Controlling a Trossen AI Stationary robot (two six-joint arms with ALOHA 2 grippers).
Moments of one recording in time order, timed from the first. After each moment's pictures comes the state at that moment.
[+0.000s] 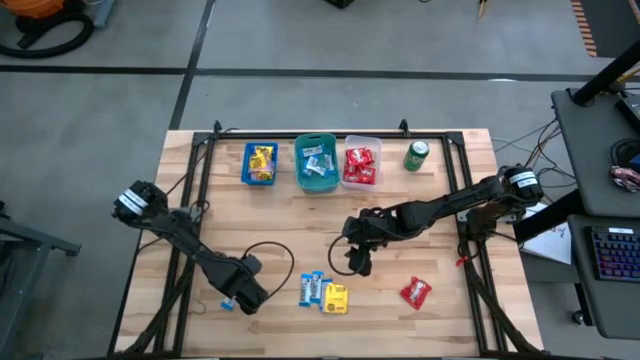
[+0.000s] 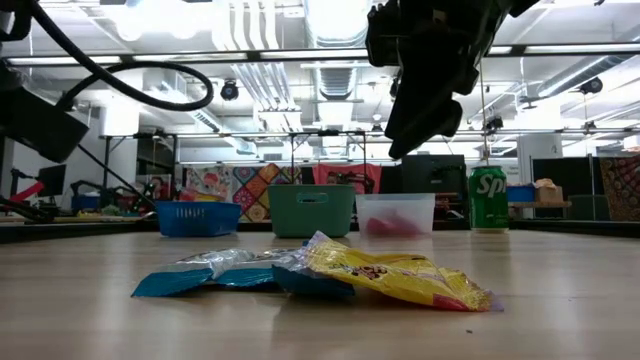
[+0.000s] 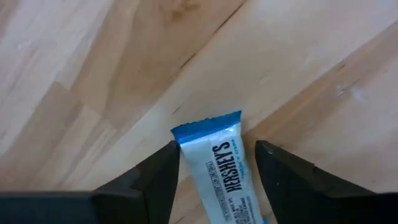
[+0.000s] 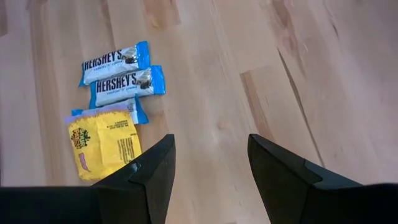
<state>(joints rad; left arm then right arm) -0.67 1.69 0.92 -0.83 0.11 -1.45 0.19 1.63 1.09 -0.42 0.00 0.50</state>
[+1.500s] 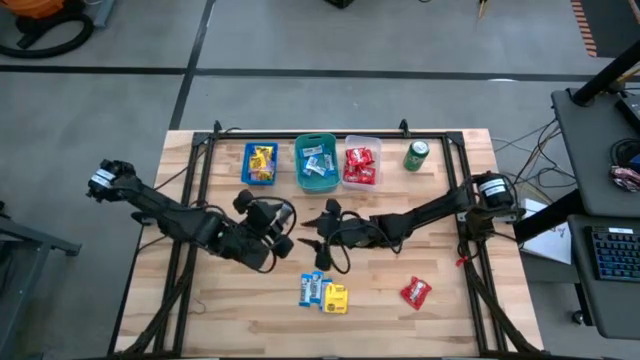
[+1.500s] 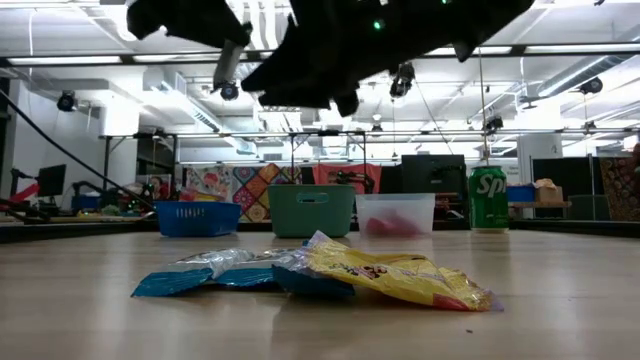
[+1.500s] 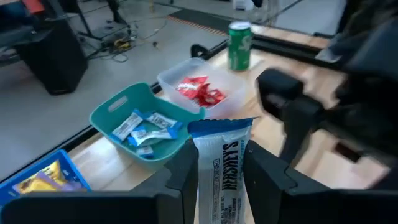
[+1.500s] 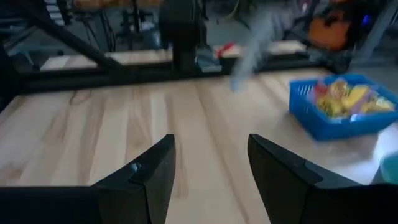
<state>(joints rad) -0.44 1.34 1.03 -0.52 -1.04 -0.71 0.19 1.86 1.08 0.49 0.33 0.11</state>
